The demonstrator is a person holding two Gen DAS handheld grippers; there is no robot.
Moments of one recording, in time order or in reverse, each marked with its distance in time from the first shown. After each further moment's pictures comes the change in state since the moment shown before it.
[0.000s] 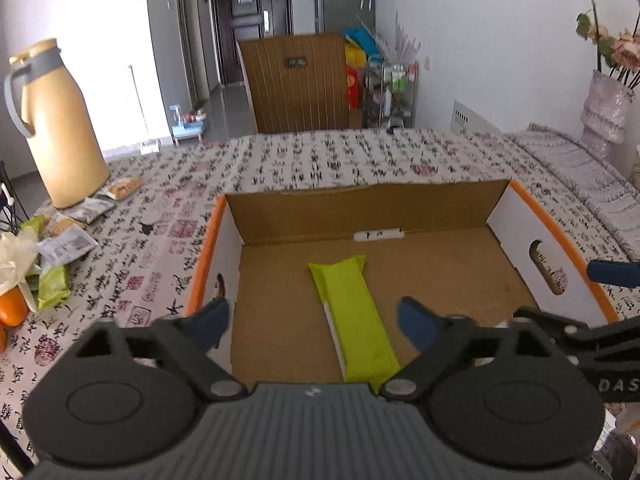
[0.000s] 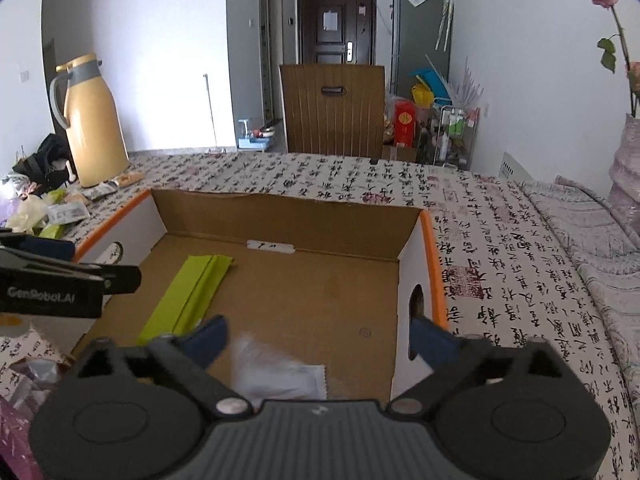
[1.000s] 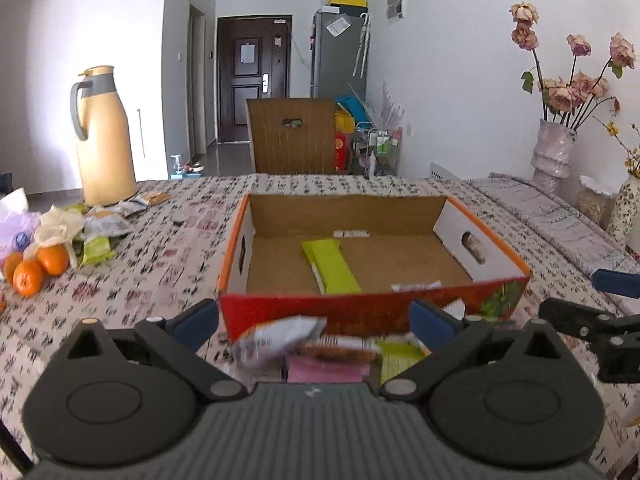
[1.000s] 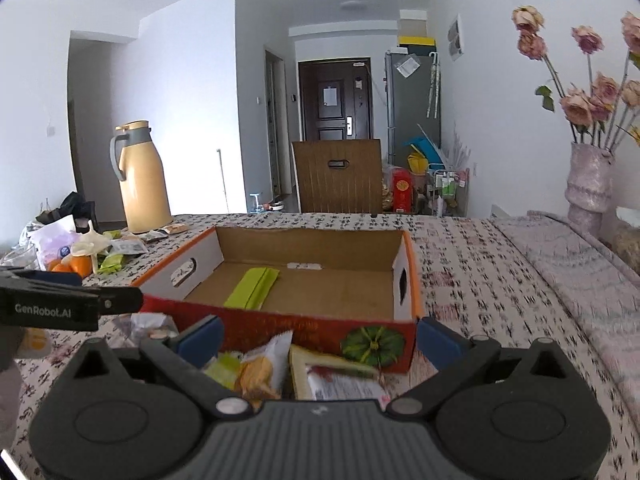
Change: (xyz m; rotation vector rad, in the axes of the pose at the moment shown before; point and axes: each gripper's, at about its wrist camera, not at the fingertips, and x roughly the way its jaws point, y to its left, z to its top) left arm -0.124 0.009 -0.107 -0.056 -0.205 -0.051; right arm -0.145 0.018 -0.099 0.034 -0.248 0.021
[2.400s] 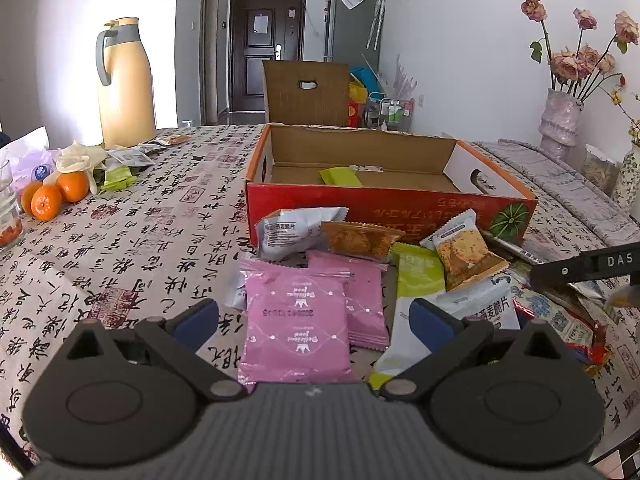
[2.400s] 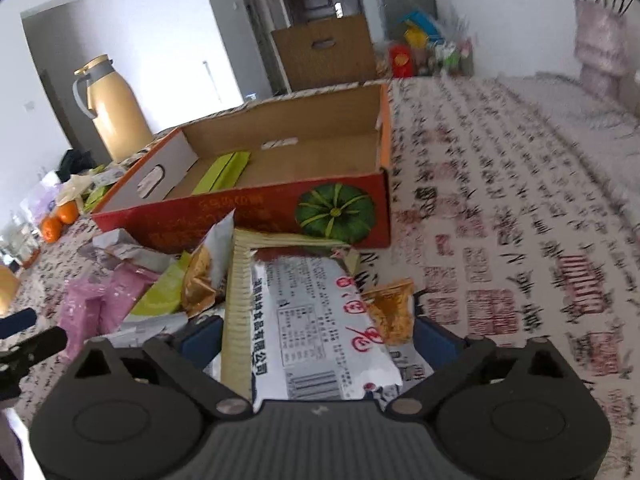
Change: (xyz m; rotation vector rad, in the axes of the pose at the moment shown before) left arm -0.018 0.014 -0.062 -0.029 0.084 0.021; right arm 0.059 -0.059 -0.032 0.165 0.375 0.095
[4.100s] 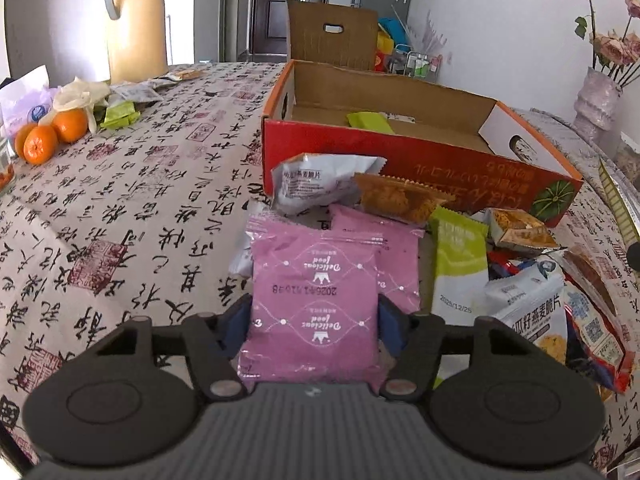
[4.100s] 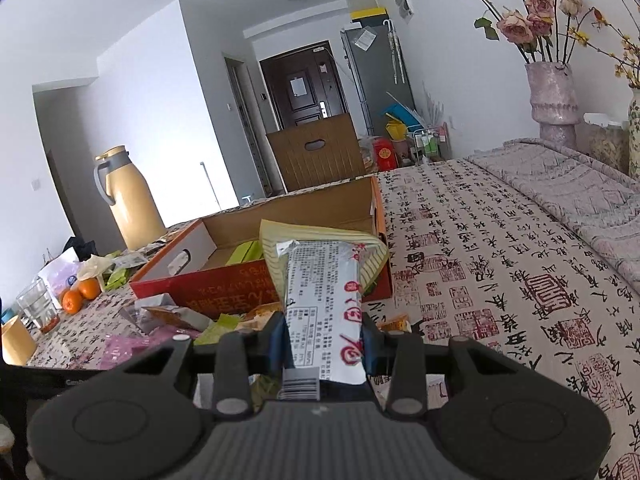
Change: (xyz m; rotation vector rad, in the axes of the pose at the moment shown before) left arm 0.044 0.012 0.002 -0.080 0.178 0.033; right arm -0.061 0.026 -0.049 0.055 -0.349 -0.027
